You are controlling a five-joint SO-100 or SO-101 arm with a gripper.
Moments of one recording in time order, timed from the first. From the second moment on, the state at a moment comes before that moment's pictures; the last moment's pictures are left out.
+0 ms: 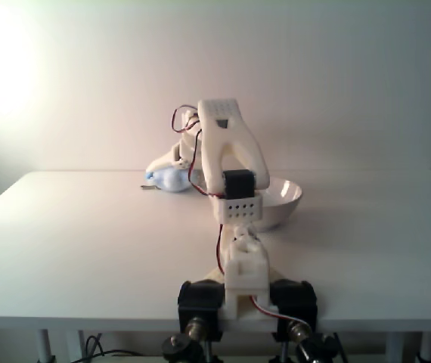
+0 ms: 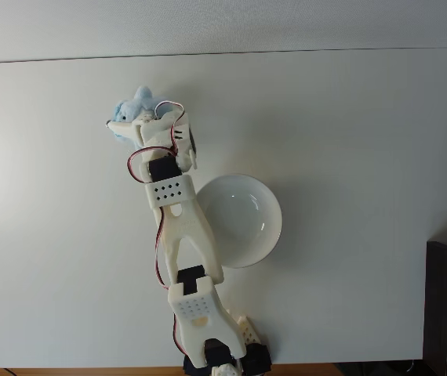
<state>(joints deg) -13.9 30.5 37.1 45.0 86.0</state>
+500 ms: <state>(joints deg) -13.9 30.5 36.7 45.0 86.0</state>
